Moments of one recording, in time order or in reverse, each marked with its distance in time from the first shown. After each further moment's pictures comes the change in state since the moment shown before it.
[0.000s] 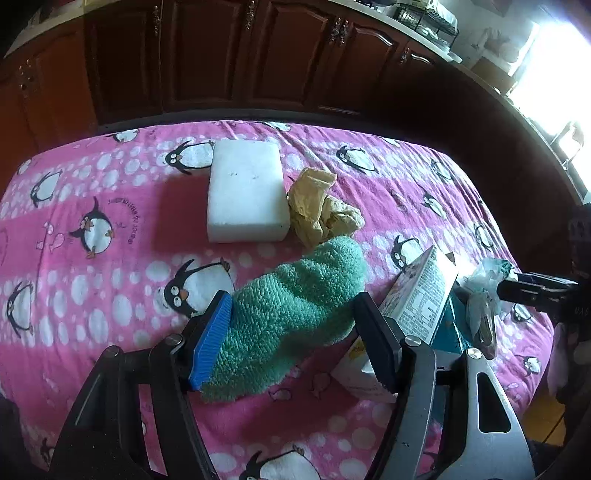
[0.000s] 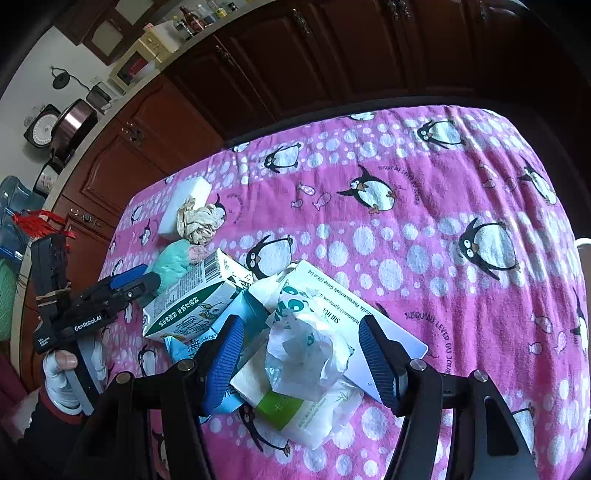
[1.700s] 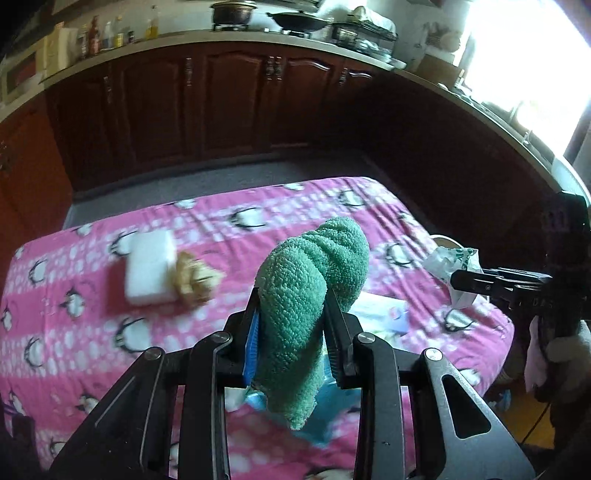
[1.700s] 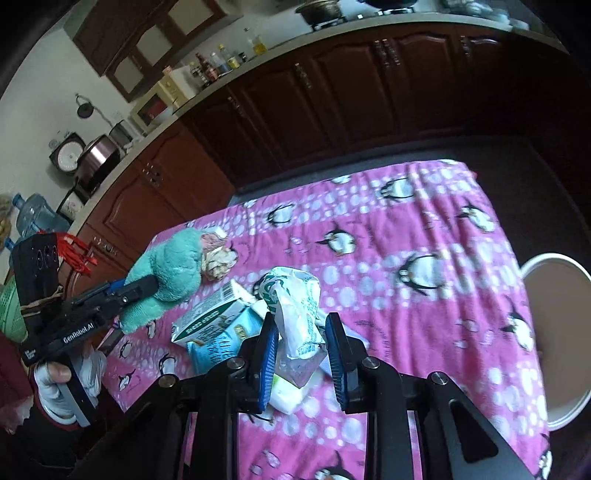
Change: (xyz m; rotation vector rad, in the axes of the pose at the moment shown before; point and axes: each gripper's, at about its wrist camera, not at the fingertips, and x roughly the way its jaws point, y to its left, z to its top) left arm -0.062 -0.132 0.015 0.185 -0.135 -0.047; right arm -0.099 -0.037 -0.024 0.012 -0.220 0.031
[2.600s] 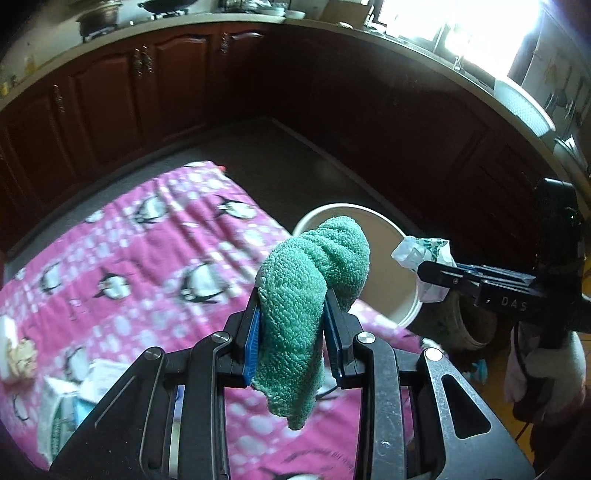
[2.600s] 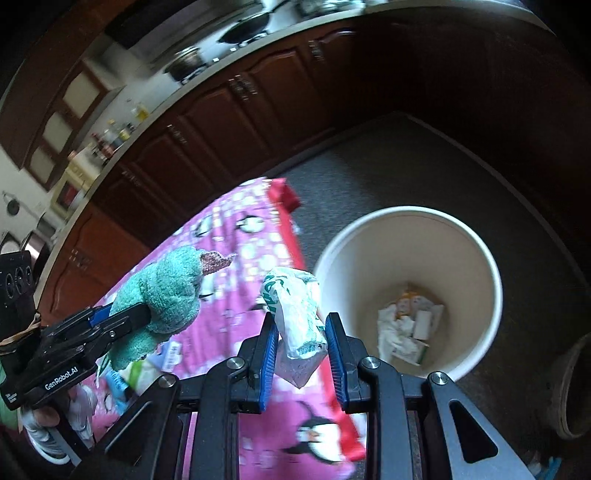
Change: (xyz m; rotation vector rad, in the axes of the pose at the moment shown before) left arm 0.110 -0.225 0.033 0.241 0.137 -0.184; right arm -0.109 -0.188 -0.045 0.324 -0.117 -0.232
